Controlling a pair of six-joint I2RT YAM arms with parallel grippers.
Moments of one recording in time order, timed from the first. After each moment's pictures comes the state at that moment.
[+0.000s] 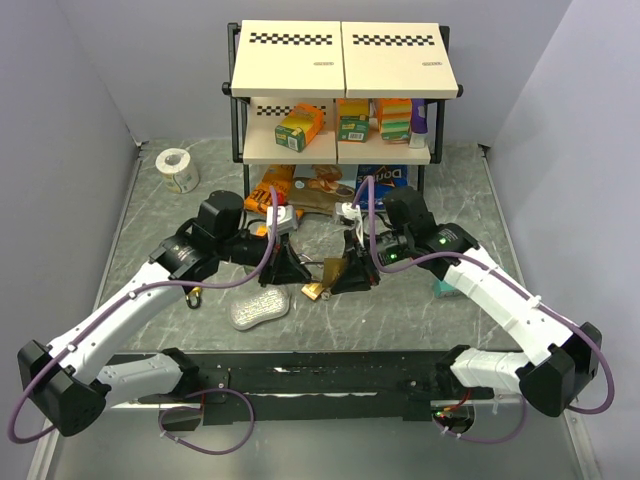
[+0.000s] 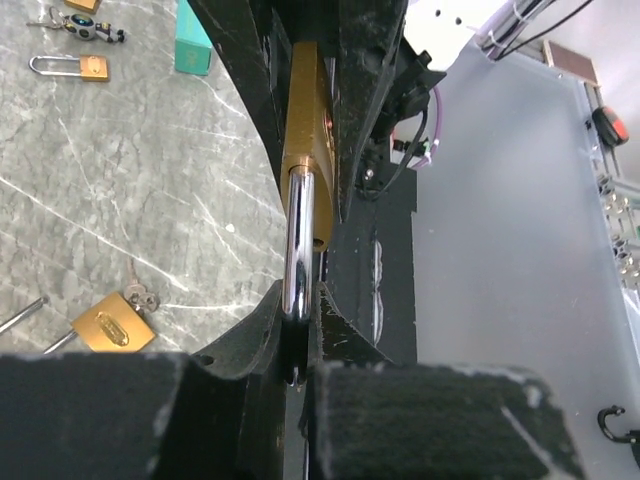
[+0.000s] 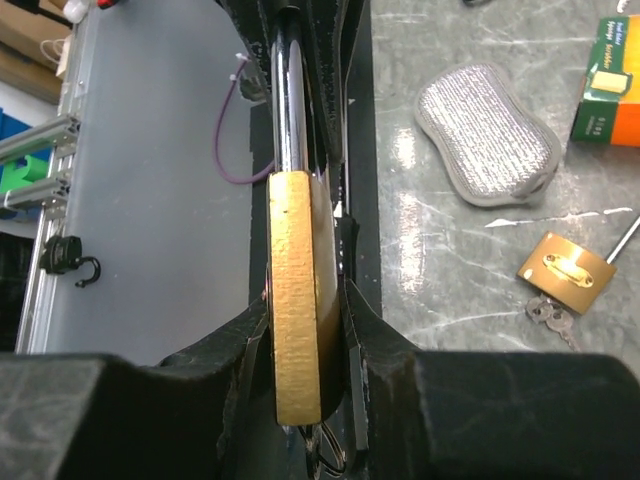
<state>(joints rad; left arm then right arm) -0.66 1.10 1.05 -0.41 0.91 0.02 0.63 1.19 1.12 -0.63 -0.99 -0.16</state>
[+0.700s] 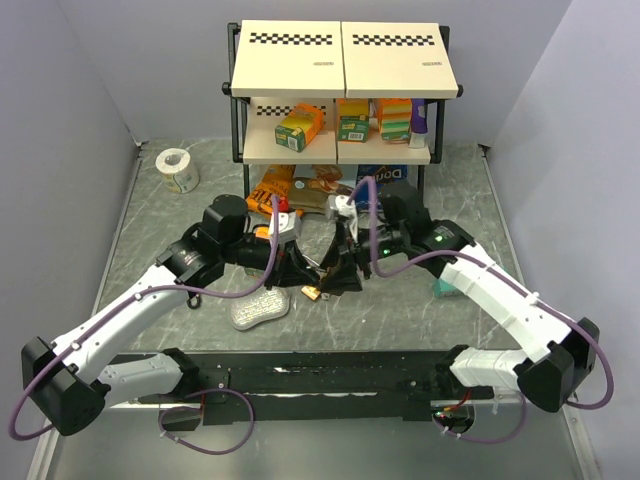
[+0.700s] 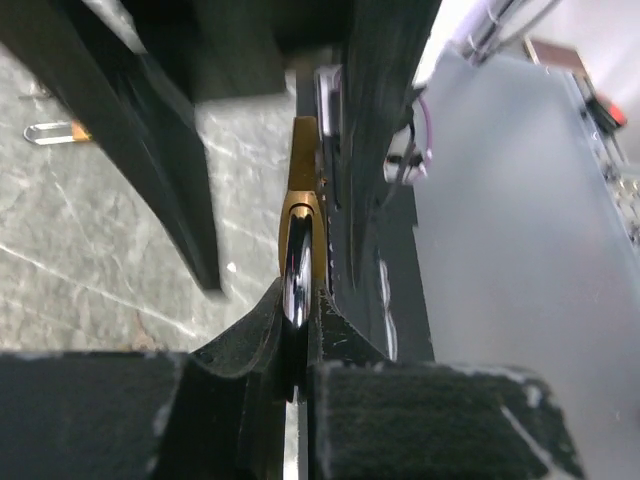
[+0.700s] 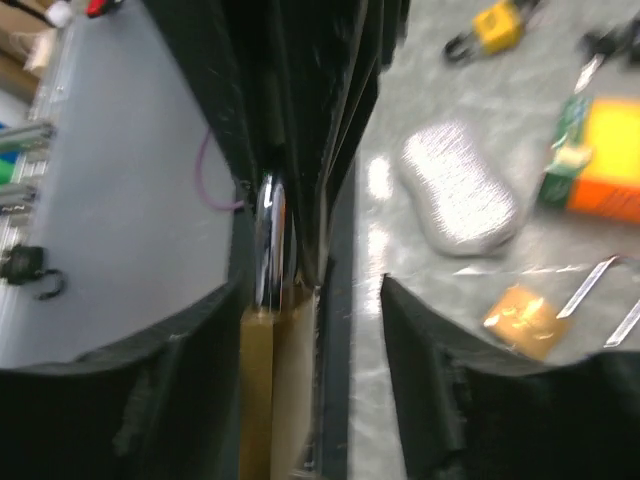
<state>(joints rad) -0.68 1.10 1.01 -0.25 0.94 0.04 0.67 1.21 1.16 -0.57 -0.96 -0.18</state>
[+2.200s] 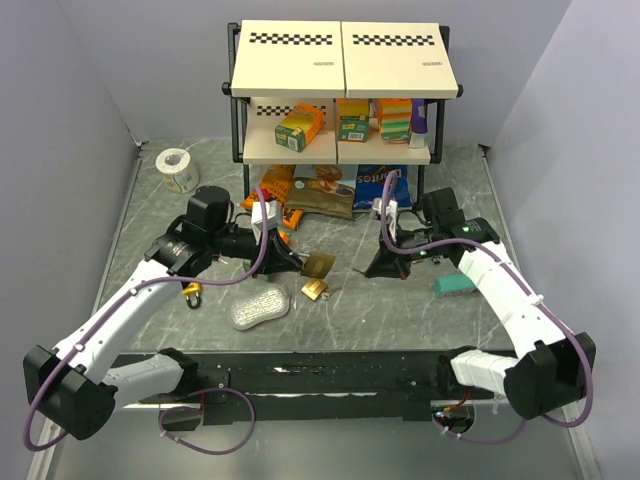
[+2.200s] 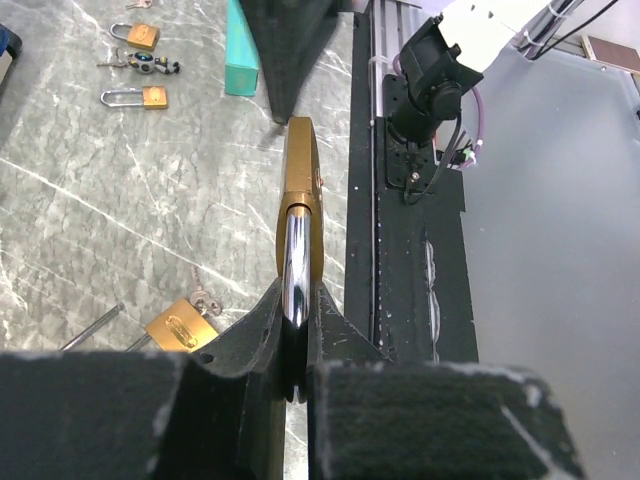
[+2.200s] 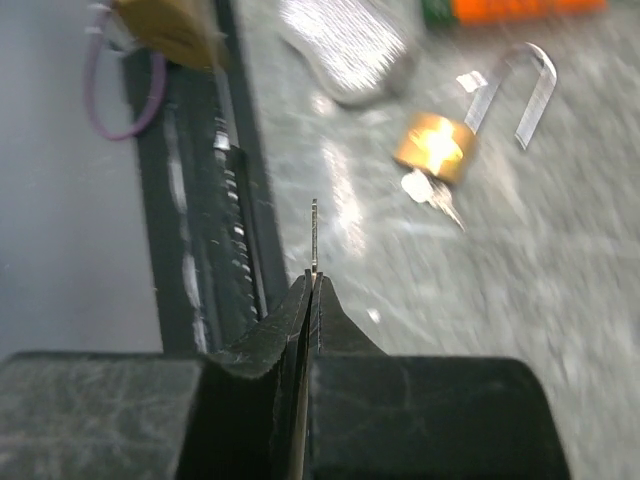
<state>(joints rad) -0.51 1.10 1.01 -0.36 1.02 0.17 0.32 1.18 1.08 -0.89 -0.96 -0.53</state>
